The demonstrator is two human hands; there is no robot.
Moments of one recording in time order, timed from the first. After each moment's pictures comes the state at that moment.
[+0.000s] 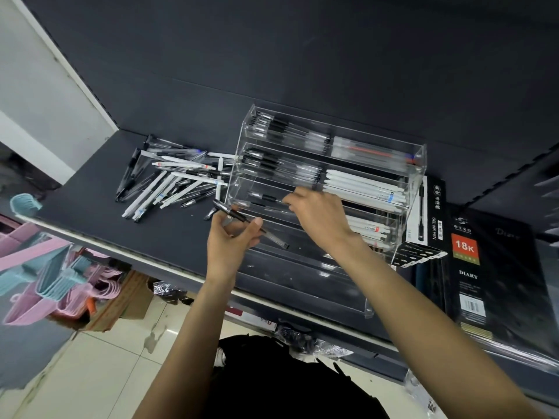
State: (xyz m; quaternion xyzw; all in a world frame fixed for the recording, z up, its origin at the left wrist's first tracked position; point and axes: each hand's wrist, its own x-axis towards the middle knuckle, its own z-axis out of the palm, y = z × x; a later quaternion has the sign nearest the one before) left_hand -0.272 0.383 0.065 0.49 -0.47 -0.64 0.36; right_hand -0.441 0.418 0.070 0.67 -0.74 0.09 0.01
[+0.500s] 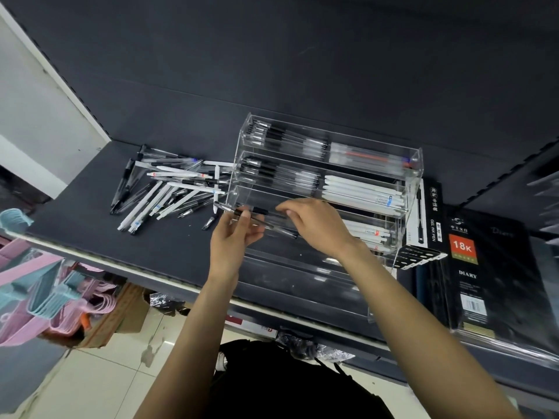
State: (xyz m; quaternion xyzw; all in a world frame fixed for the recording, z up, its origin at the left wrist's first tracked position) left_hand -0.279 0.367 0.065 0.46 -0.46 -0.67 0.36; right_hand -0.441 0.418 0.074 0.64 -0.74 0.18 -0.13
